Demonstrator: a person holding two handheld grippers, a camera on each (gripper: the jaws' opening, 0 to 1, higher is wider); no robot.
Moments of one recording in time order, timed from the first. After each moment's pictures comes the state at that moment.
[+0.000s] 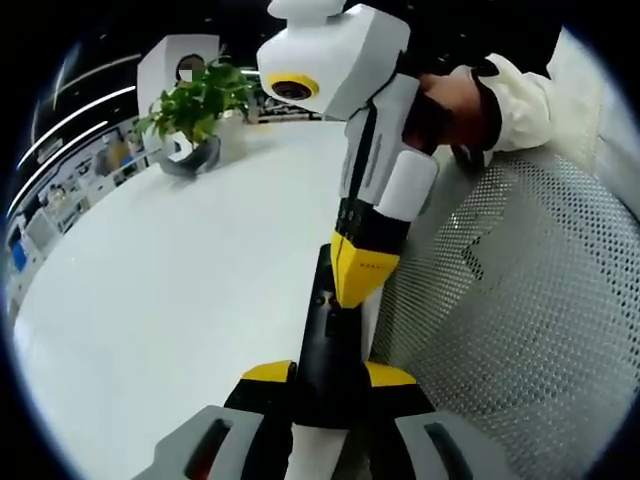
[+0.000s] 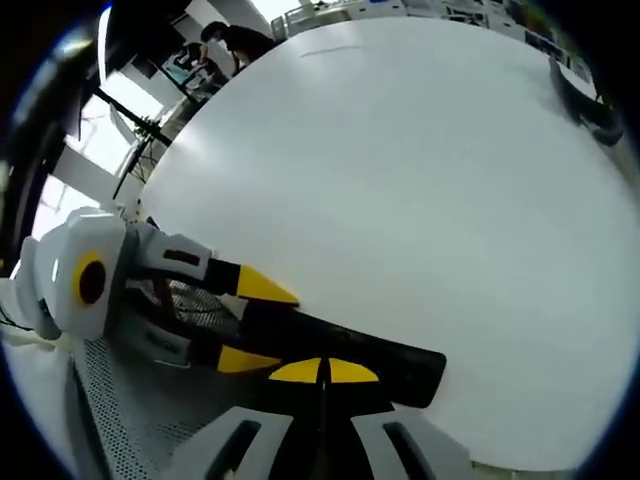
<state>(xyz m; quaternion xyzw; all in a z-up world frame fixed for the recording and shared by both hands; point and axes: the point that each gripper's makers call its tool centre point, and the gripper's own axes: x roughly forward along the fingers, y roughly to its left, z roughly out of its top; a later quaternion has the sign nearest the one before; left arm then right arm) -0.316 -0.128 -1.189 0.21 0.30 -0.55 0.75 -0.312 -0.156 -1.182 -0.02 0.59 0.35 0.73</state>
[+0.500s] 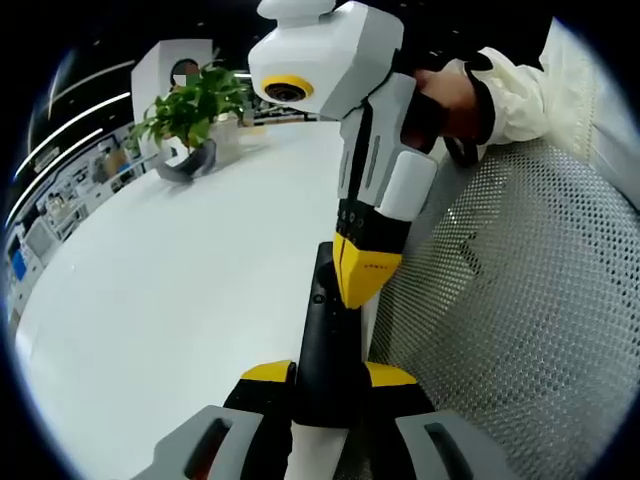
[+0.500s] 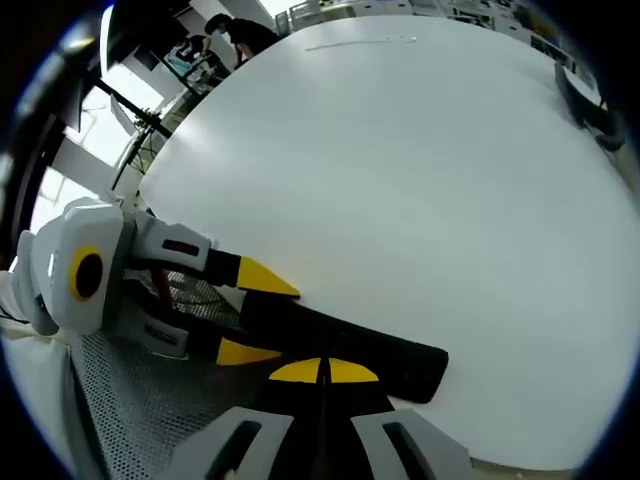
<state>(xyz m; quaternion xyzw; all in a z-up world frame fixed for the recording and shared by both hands) -0.316 -0.128 -1.190 0.22 0.30 -0.55 0.75 -0.318 -0.157 -1.185 -0.02 0.61 0.35 0.71</state>
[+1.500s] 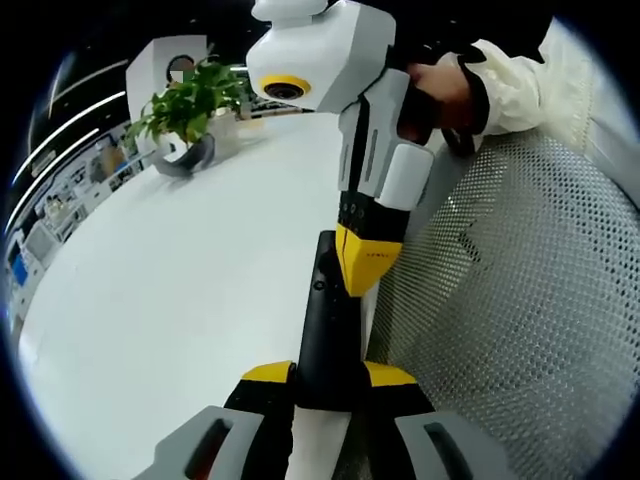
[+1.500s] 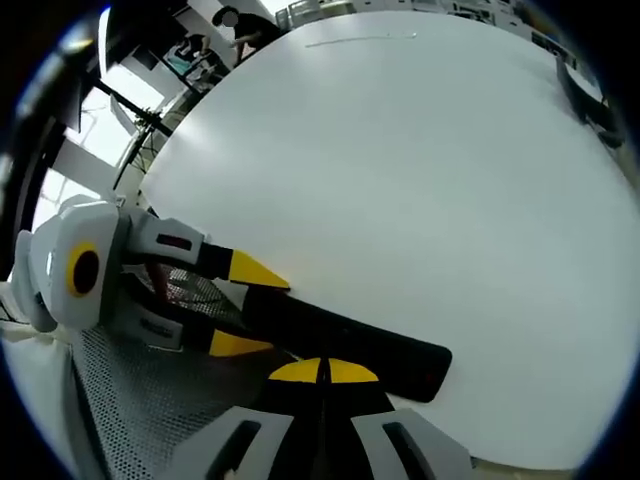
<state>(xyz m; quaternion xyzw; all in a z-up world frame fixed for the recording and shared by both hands) -0.315 -0.118 -1.191 0.24 0.32 -0.55 0.74 -0.318 -0.156 -1.185 -0.02 0.61 0.35 0.71</state>
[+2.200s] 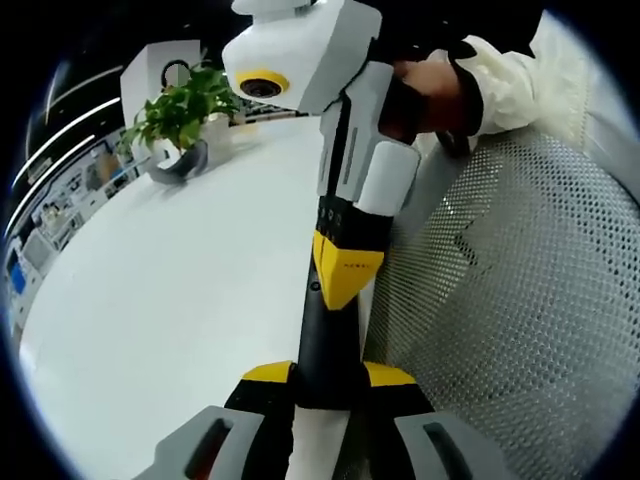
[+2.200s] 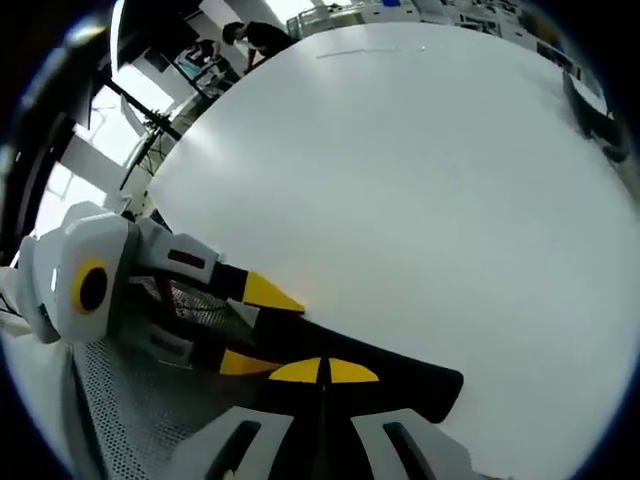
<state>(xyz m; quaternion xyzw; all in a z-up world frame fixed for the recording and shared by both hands) -0.318 -0.127 -1.191 0.24 0.30 -0.56 0.74 -0.311 -0.148 -1.181 -0.03 0.58 0.37 0.72</state>
